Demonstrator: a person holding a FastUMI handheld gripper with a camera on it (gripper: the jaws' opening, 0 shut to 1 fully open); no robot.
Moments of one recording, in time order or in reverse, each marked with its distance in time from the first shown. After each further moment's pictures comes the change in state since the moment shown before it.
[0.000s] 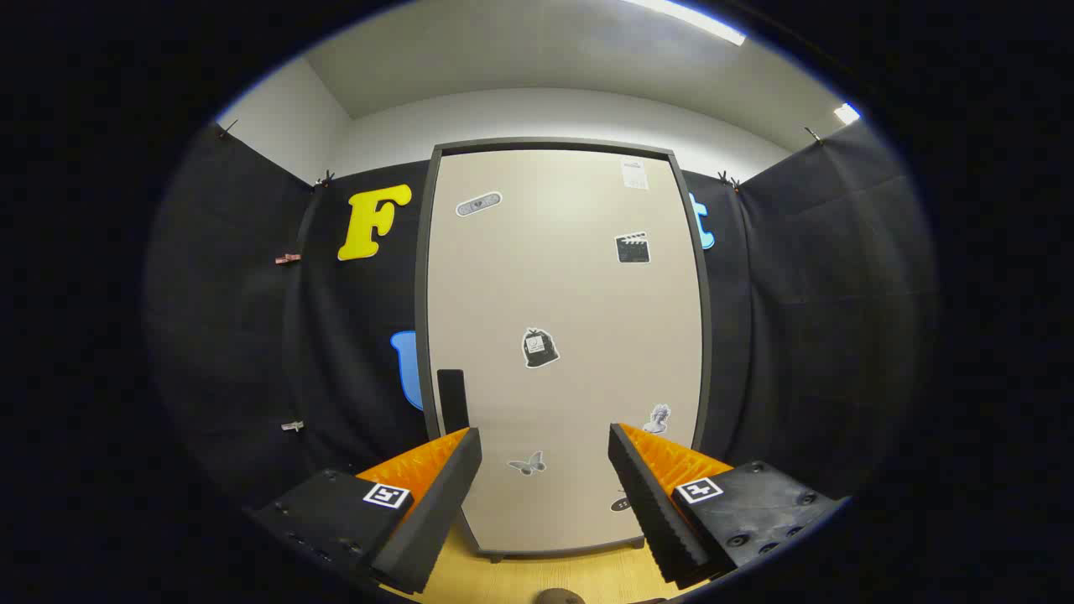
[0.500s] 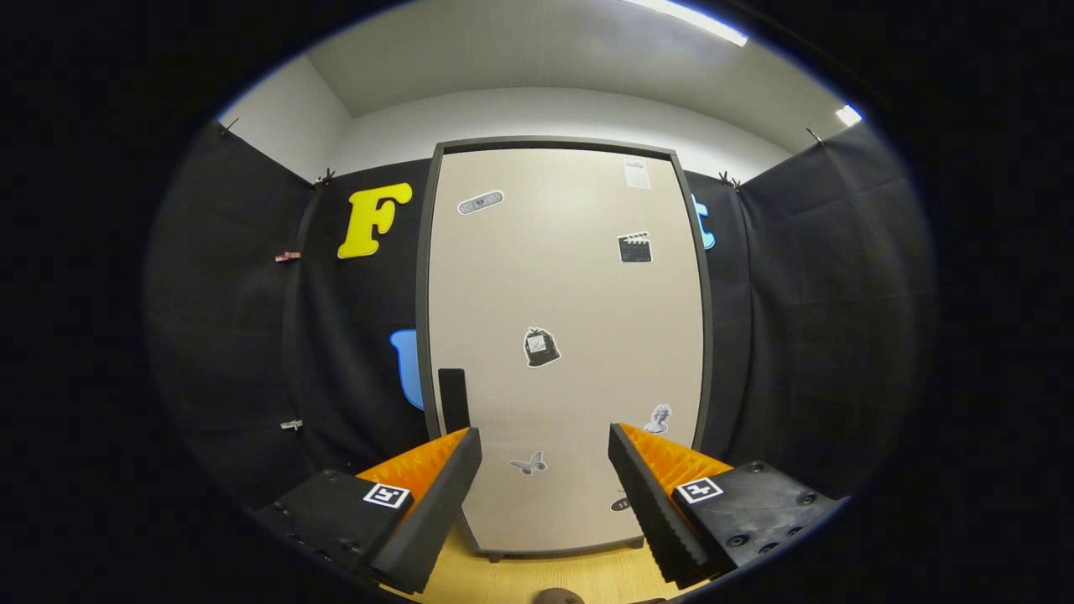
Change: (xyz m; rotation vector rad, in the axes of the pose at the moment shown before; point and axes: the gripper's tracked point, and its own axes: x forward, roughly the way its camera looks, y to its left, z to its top) arm 0.001 0.001 0.001 -0.007 -0.003 -0.002
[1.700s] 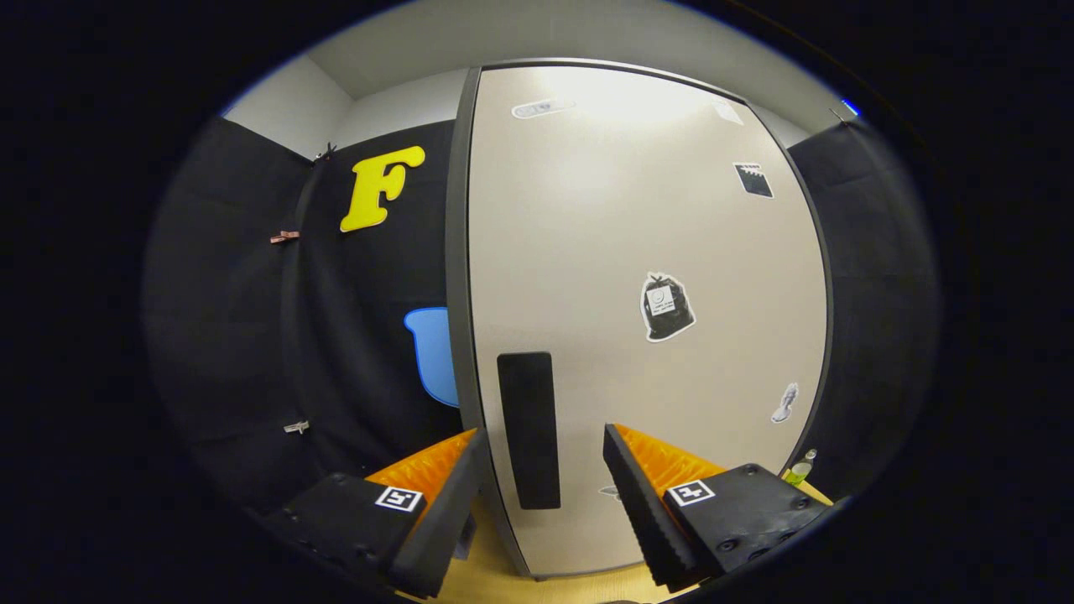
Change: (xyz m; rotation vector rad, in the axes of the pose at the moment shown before) arm 0.133 0.091 -0.064 0.037 0.093 0.040
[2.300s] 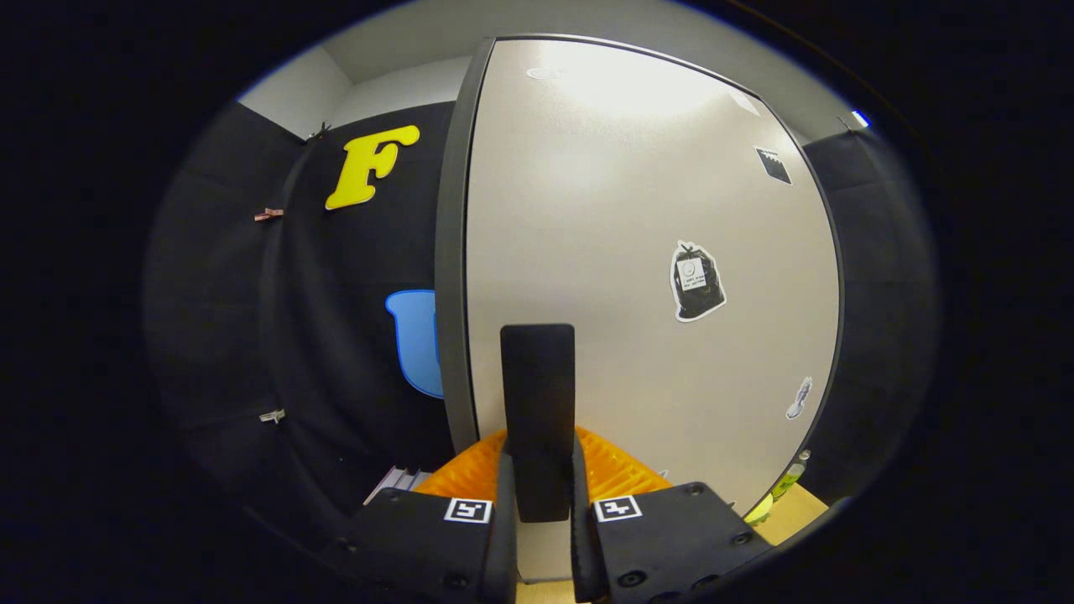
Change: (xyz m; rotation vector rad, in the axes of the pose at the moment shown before) arm 0.017 0.003 -0.017 -0.038 0.020 -0.049
